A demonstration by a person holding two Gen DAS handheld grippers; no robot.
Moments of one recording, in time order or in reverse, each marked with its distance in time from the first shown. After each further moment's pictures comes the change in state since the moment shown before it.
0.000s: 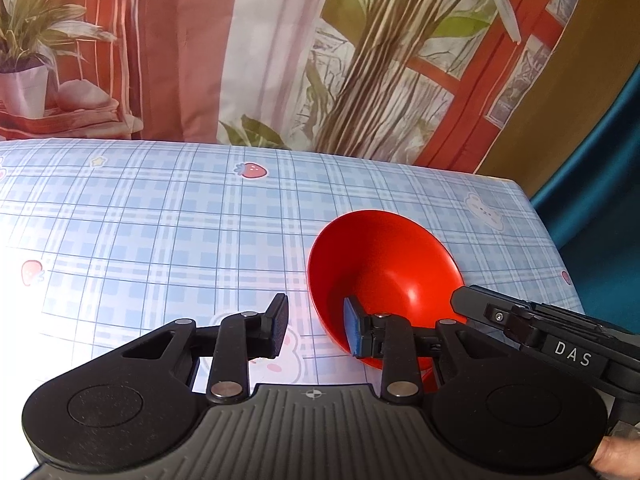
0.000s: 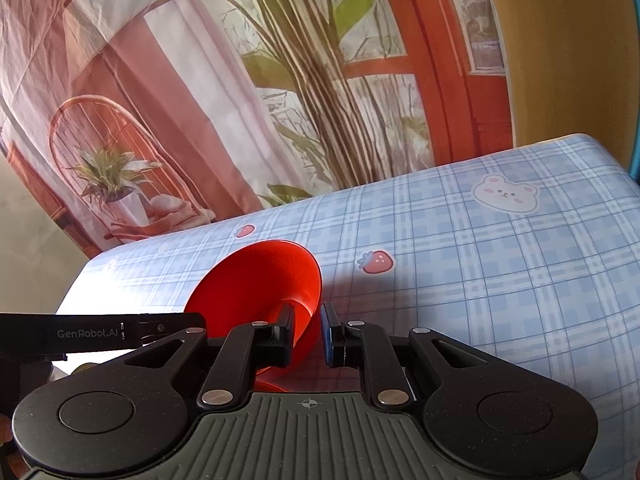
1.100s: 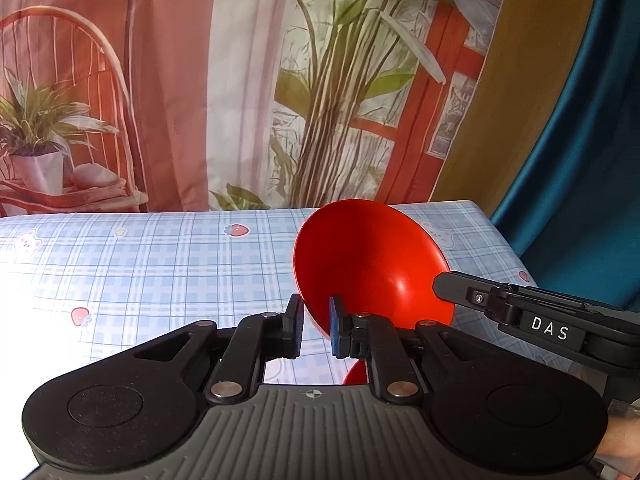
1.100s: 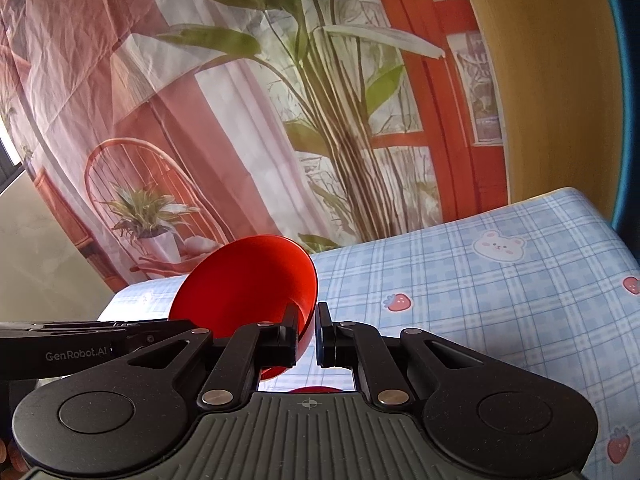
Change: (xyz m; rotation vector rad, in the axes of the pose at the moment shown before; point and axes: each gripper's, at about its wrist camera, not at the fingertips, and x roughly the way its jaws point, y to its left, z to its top) left arm -0.090 -0.044 -0.008 0.130 -0.140 0.019; right arm -0.074 0.035 0.006 -0.018 -0.136 0.022
